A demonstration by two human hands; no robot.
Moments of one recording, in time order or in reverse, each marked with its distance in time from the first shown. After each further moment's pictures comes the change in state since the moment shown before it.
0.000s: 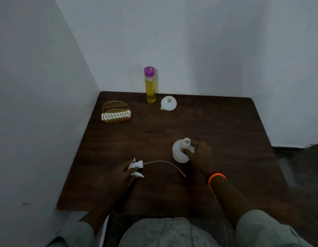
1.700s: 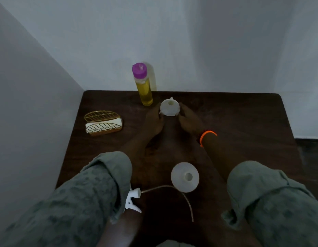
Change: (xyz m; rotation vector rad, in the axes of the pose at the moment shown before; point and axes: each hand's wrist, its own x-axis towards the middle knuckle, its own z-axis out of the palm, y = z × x) left_hand 0.341 0.048 0.033 -0.192 0.019 -0.287; right_hand 0.226 -0.068 -0.001 0.245 -0.246 -0.040
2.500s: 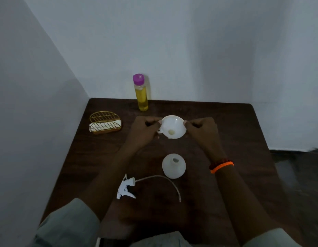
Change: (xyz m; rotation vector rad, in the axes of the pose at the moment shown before) left_hand -0.142 0.105 -0.079 -0.348 -0.020 -0.049; right_hand -0.181 -0.040 -0.057 0.084 0.373 -0.222
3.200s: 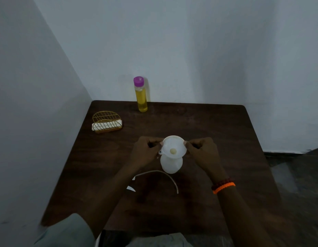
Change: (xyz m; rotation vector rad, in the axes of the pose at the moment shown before) left_hand -0.072 -0.030 0.018 0.061 -0.076 -0.009; right_hand -0.079 0.013 -0.011 -0.081 -0.050 0.122
